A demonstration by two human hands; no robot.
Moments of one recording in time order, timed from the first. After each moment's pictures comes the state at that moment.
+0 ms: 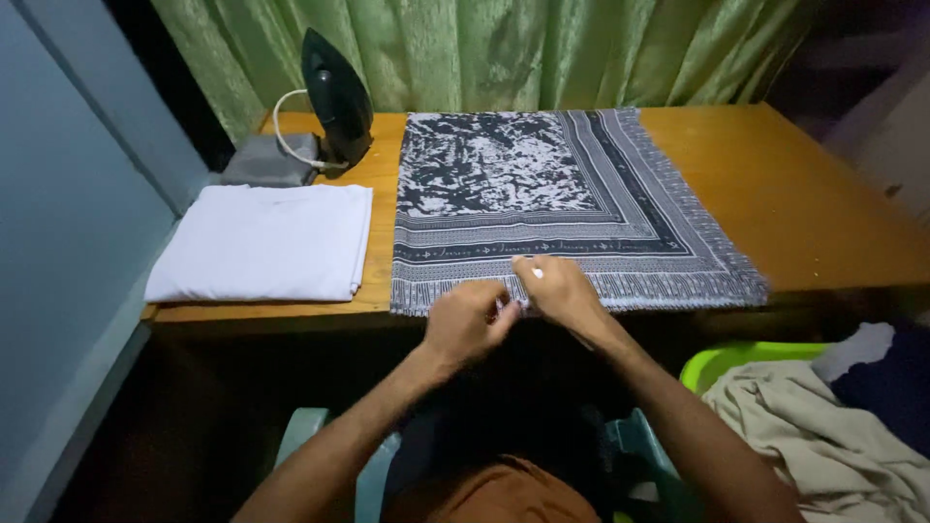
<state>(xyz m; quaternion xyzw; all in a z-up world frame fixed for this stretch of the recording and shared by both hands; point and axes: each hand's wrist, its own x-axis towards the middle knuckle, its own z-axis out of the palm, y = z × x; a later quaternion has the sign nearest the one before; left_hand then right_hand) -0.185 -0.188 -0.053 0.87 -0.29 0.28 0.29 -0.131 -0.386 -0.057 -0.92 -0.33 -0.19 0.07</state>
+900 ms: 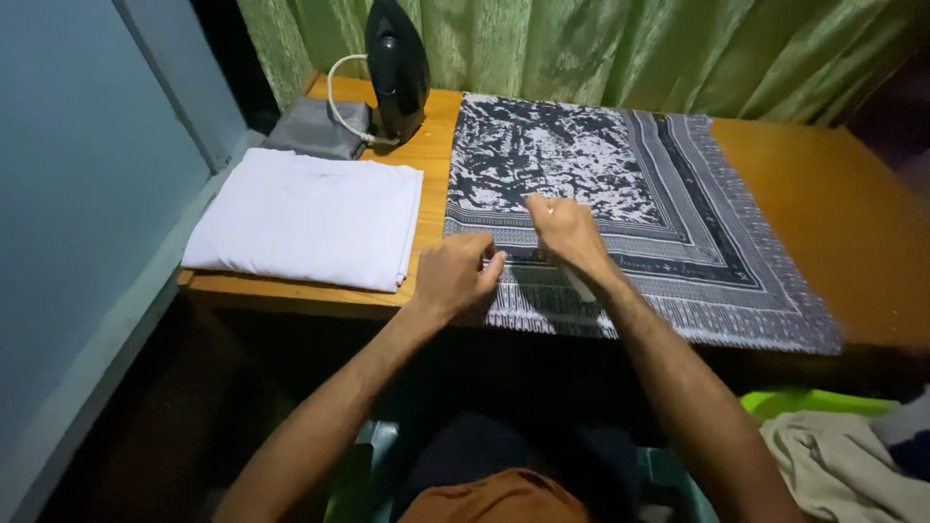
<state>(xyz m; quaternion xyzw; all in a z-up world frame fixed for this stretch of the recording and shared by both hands) -0.120 -0.107 -0.051 0.88 -0.20 0.34 0.25 -0.053 -0.285 -0.014 -0.93 -0.08 -0.05 0.34</state>
